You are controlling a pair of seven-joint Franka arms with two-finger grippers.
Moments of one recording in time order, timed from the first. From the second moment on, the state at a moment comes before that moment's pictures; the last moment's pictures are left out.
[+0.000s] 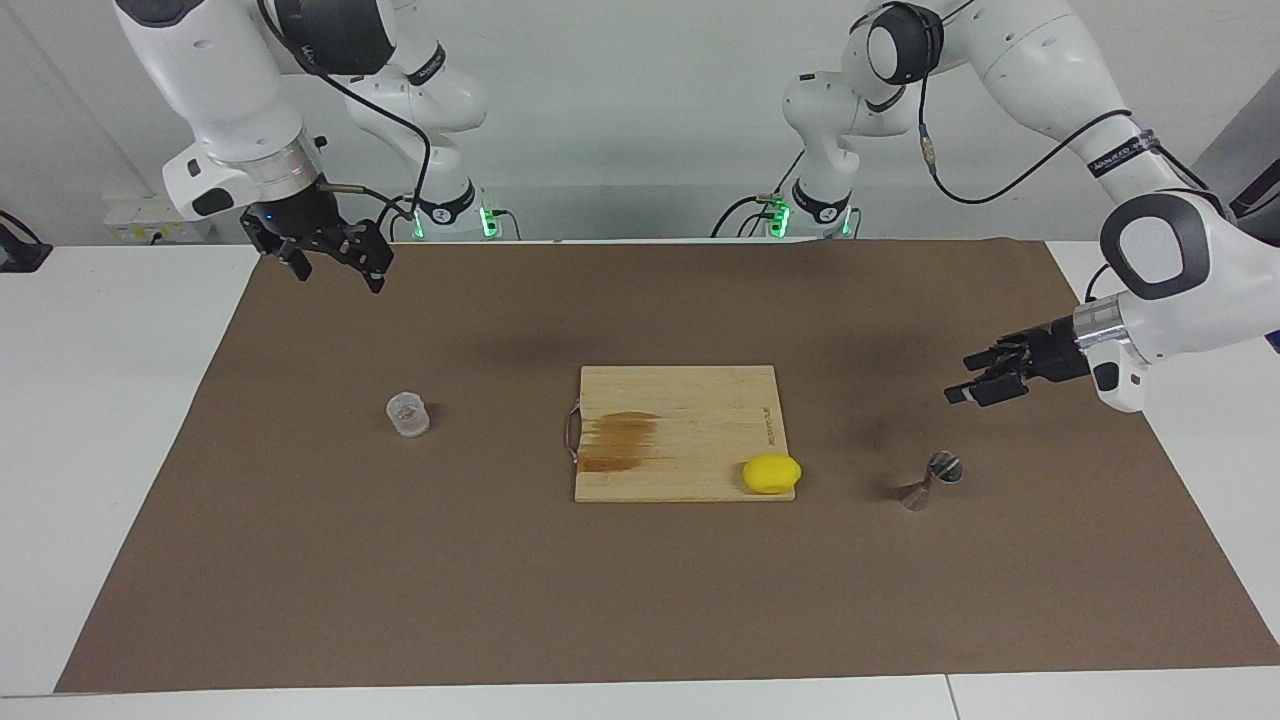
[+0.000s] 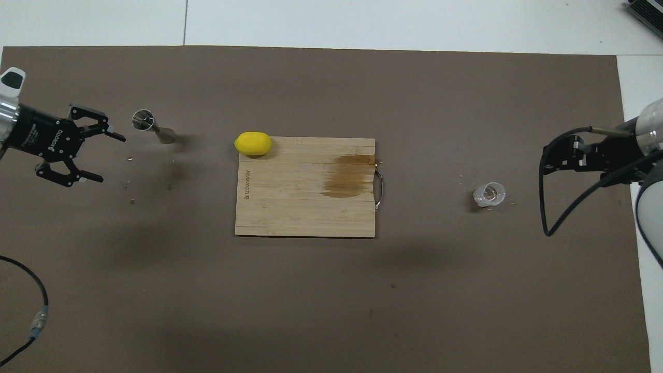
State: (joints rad) left arm -0.20 0.47 0.51 -1.48 -0.75 1.44 -0.60; right arm 0.03 0.01 0.03 -1.58 -0.01 1.54 0.29
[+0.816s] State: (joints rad) left arm -0.15 0.49 0.54 -1.68 -1.21 1.67 -1.00; right arm 0.03 0.01 0.03 -1.58 -0.01 1.54 0.29
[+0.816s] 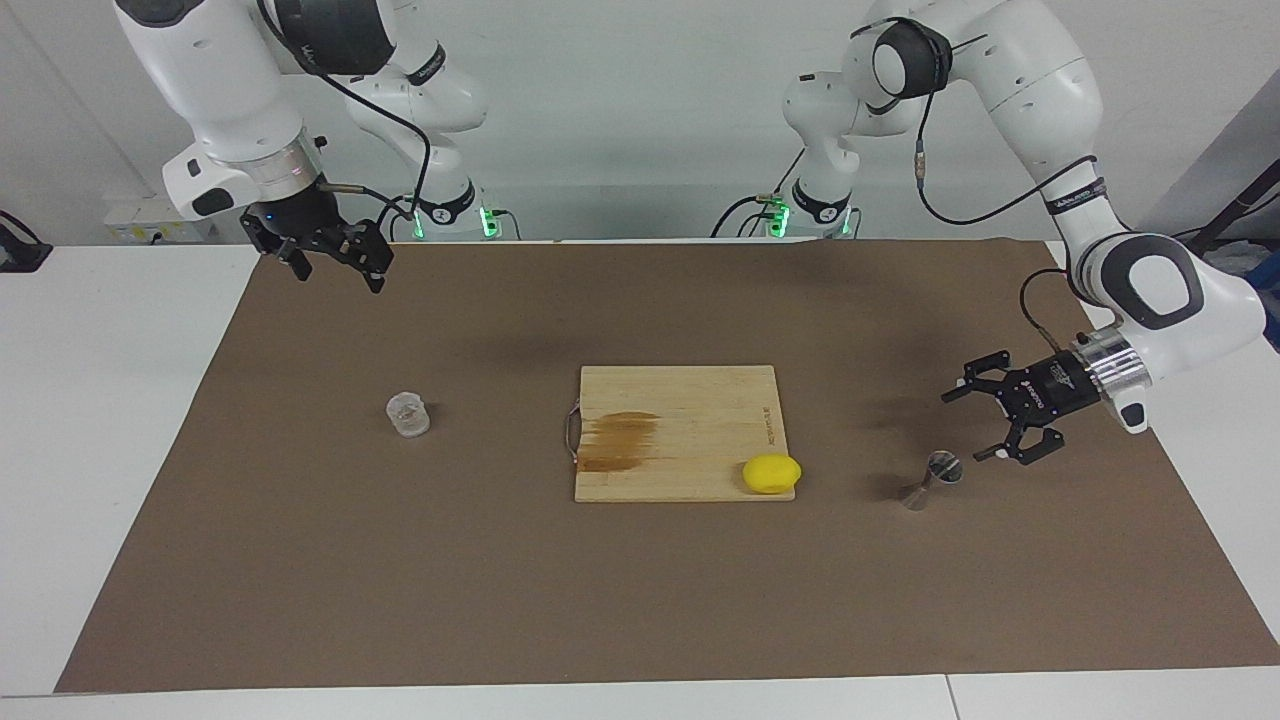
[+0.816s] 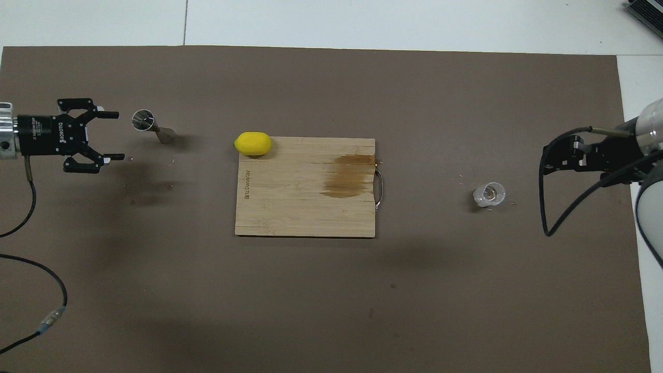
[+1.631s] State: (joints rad) left arm -0.17 0.47 0.51 -1.88 -1.52 1.78 -1.00; right arm 0.03 0.01 0.03 -1.58 -0.01 1.54 0.29
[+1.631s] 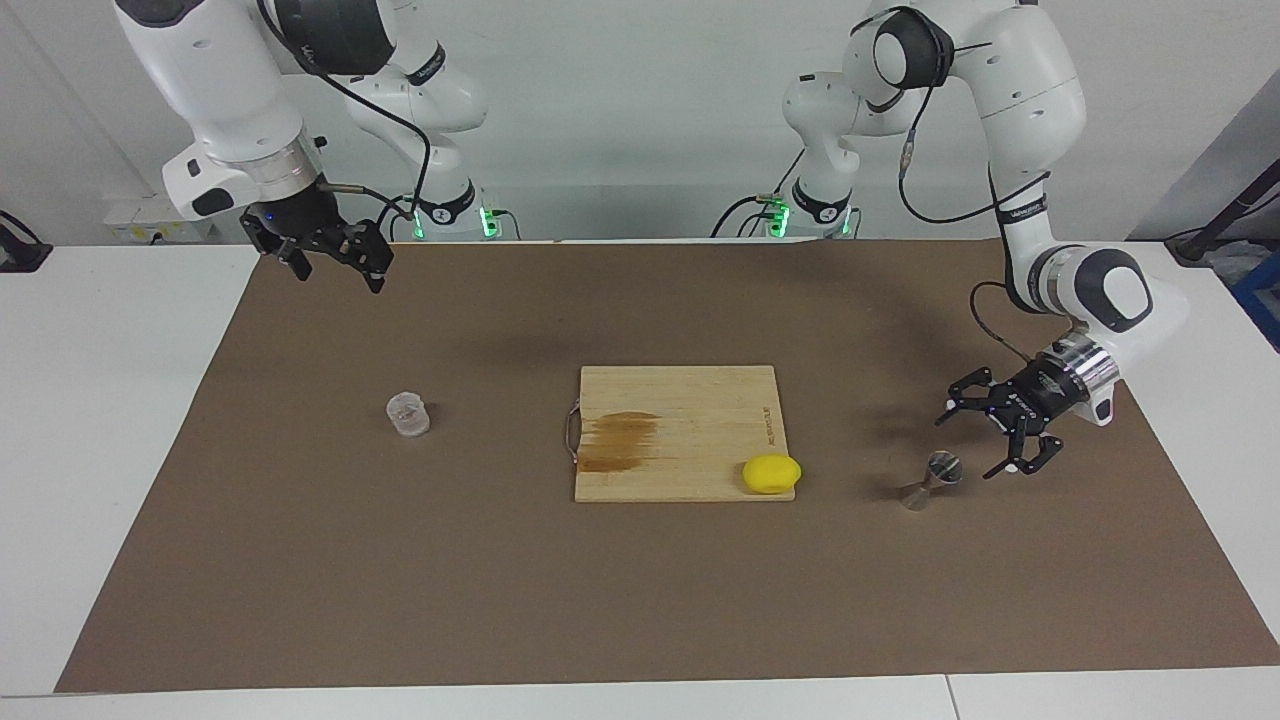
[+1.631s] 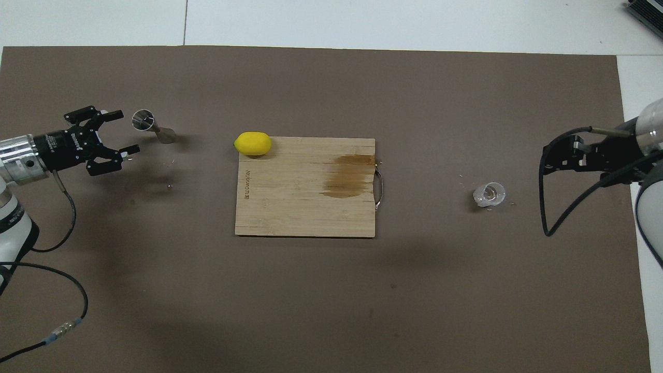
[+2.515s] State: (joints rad) left arm -0.18 0.48 0.49 -1.88 -1.57 1.79 -0.92; right arm 0.03 0.01 0.03 -1.58 -0.01 1.54 0.29
